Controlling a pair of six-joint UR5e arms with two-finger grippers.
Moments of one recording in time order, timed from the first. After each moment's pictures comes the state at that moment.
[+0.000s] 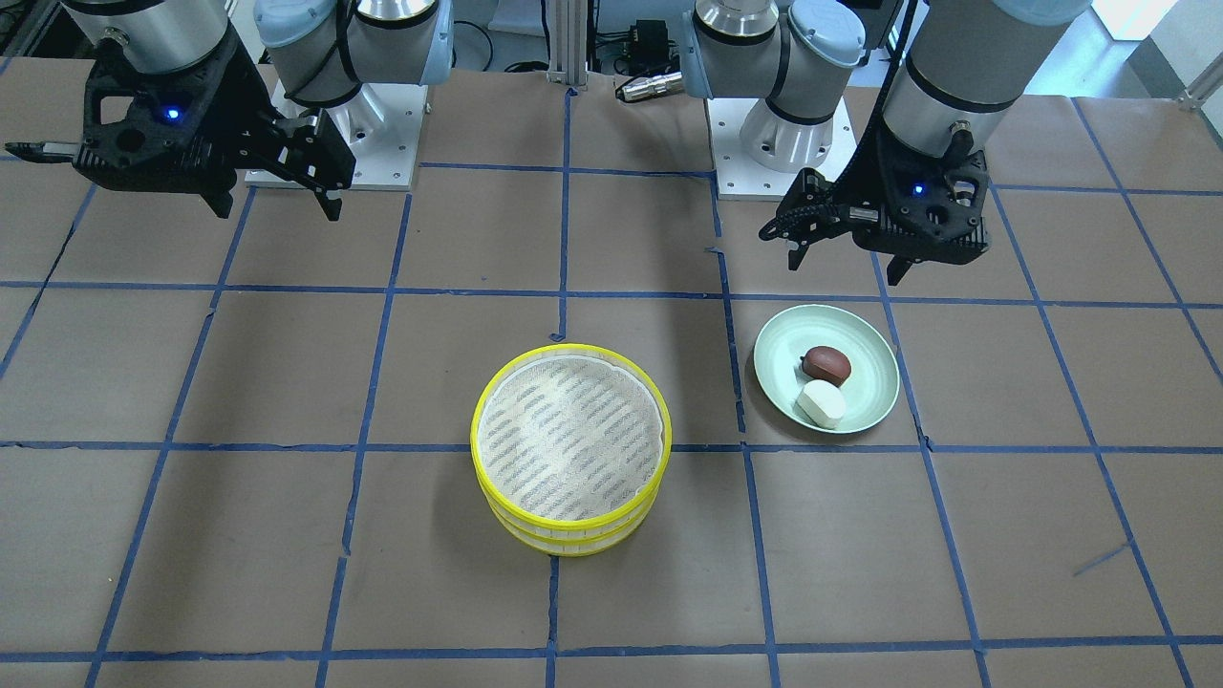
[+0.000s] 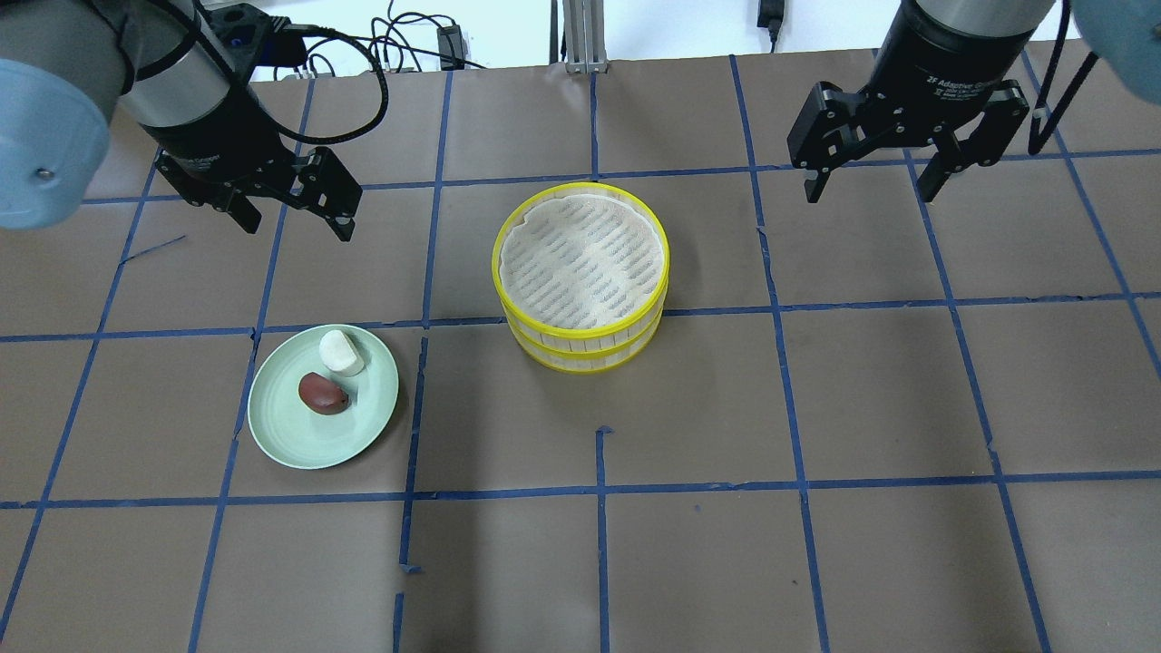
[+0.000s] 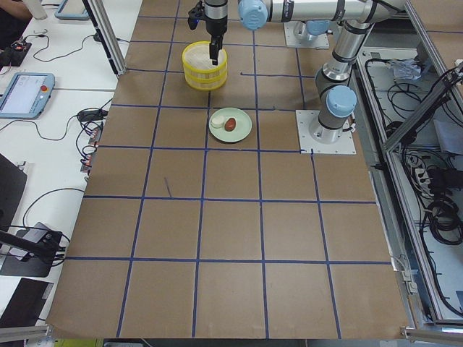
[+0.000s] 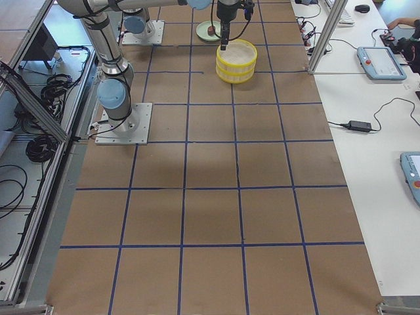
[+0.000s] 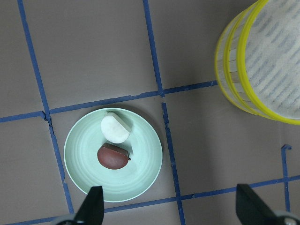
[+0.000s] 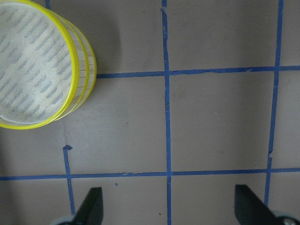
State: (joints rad) left arm -1.53 -1.58 -1.60 -1.53 1.56 0.20; right arm 1.57 -1.56 1.47 -1.43 -1.54 0.03
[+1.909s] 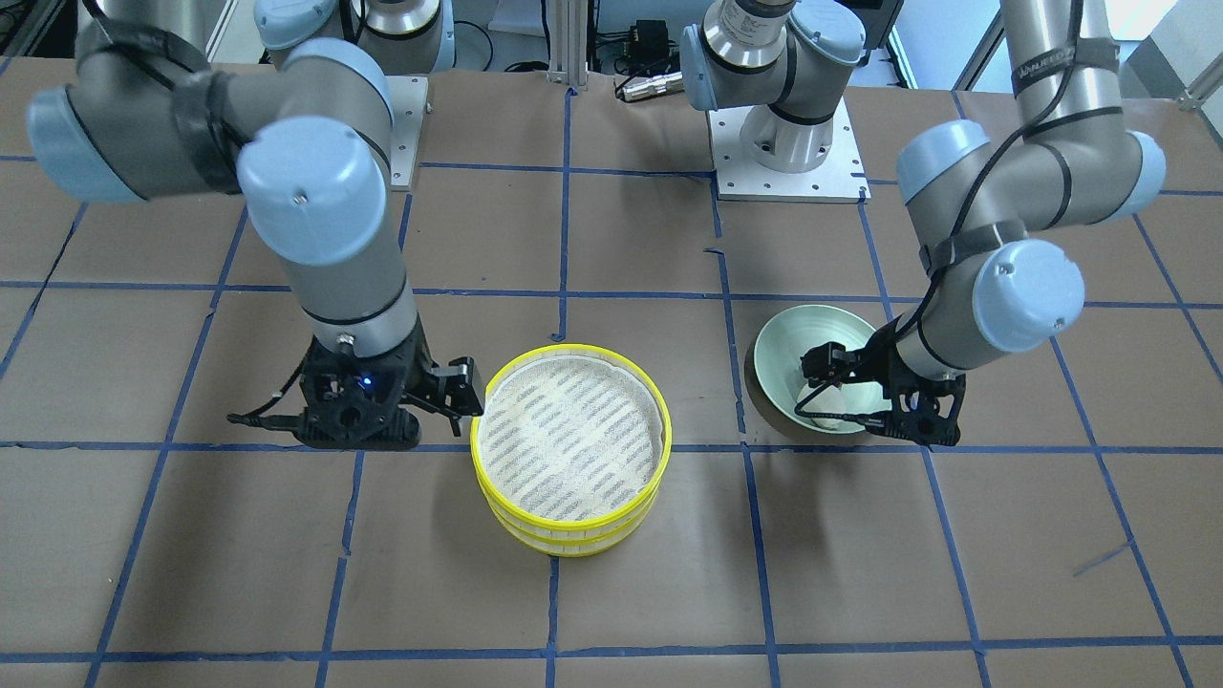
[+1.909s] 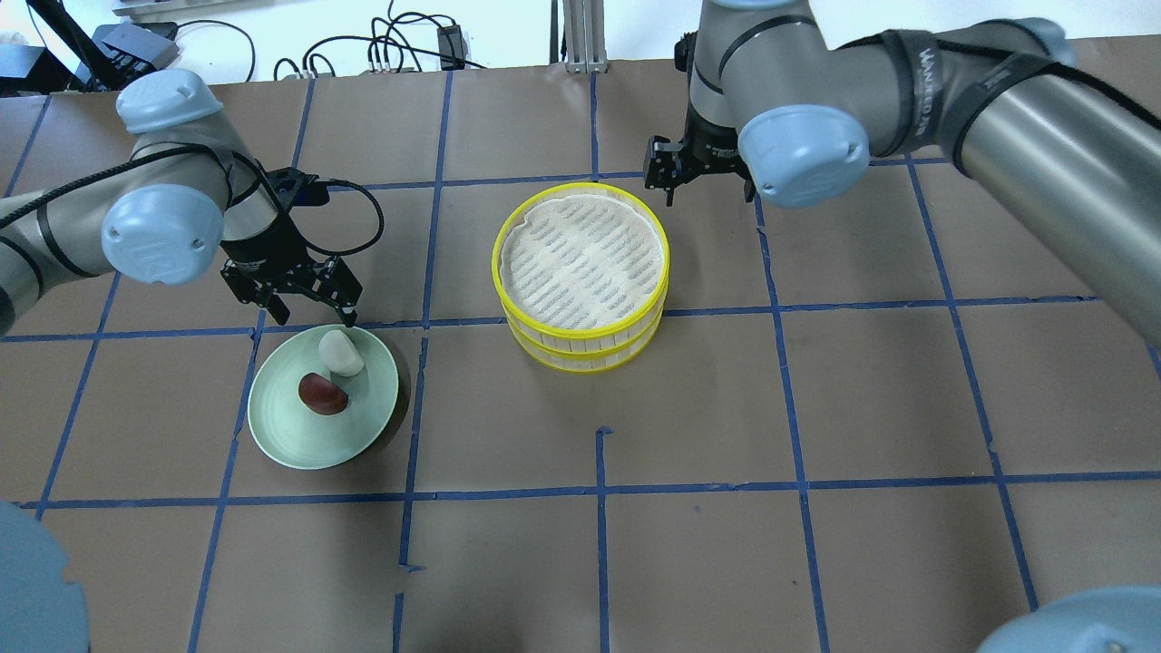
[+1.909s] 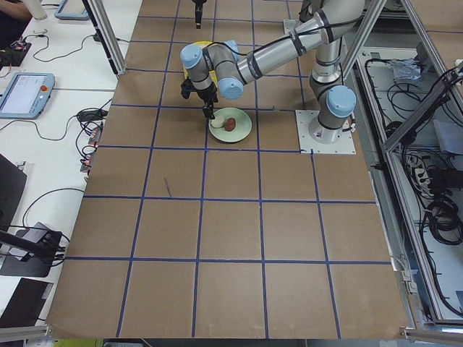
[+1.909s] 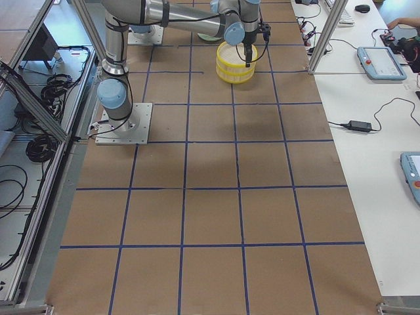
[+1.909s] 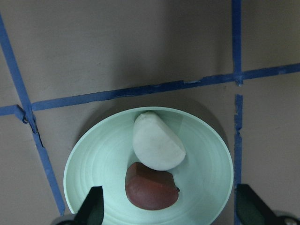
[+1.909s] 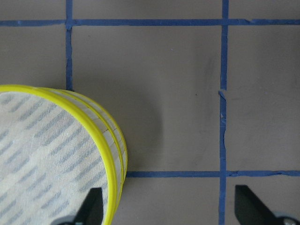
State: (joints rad) left arm -1.37 -1.90 -1.80 -1.26 1.57 0.33; right arm 1.77 -1.20 1.56 -2.03 -1.62 0.21
